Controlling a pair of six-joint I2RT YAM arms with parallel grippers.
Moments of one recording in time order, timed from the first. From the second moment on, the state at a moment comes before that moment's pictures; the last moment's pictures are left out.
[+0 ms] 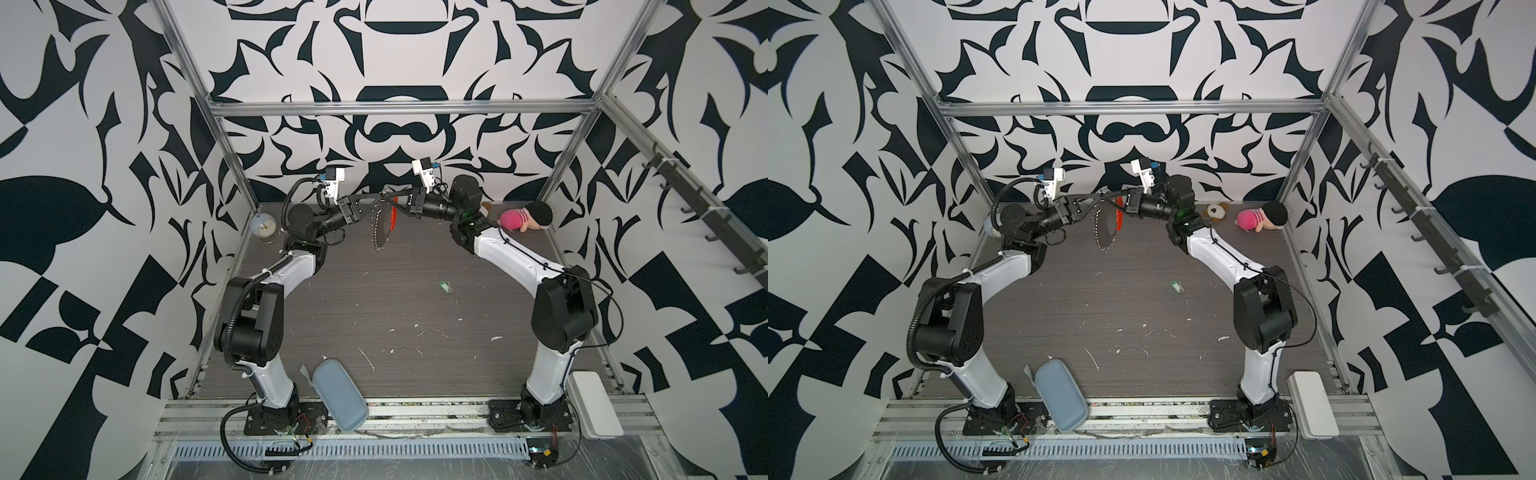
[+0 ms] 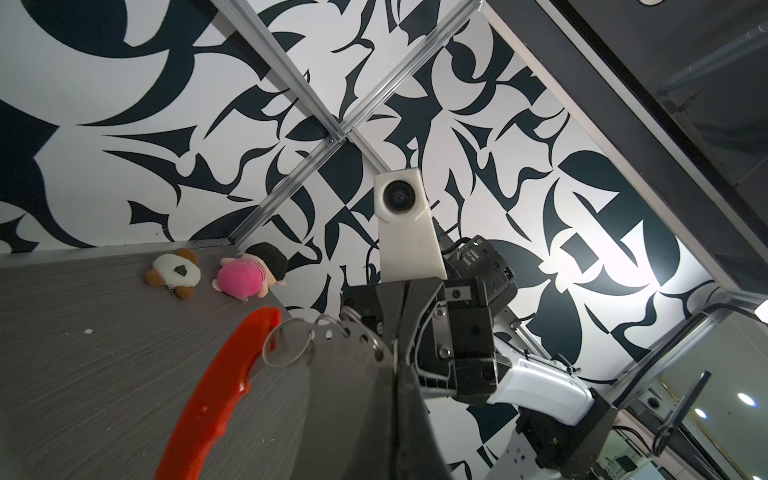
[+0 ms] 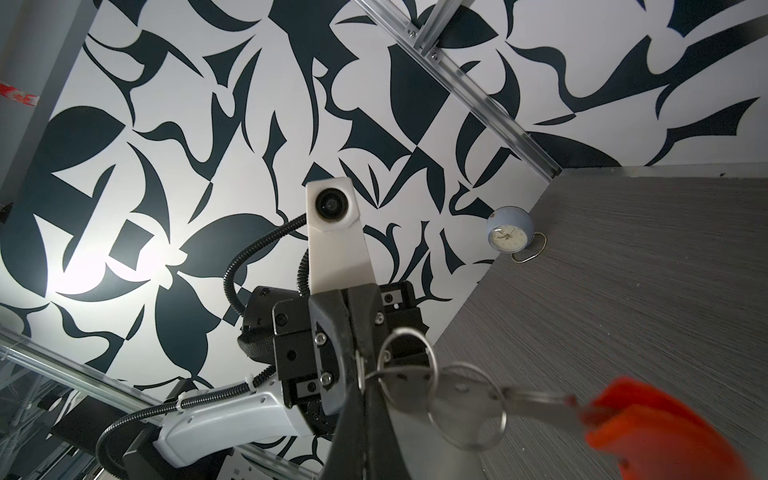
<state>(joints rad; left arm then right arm) -0.24 1.74 1.15 1.10 0.96 -1.26 0.46 1.87 1.57 0.42 -0.90 1.01</state>
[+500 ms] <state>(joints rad) -0.24 1.74 1.15 1.08 0.96 -1.27 0.46 1.87 1.57 0.39 -0.90 0.96</state>
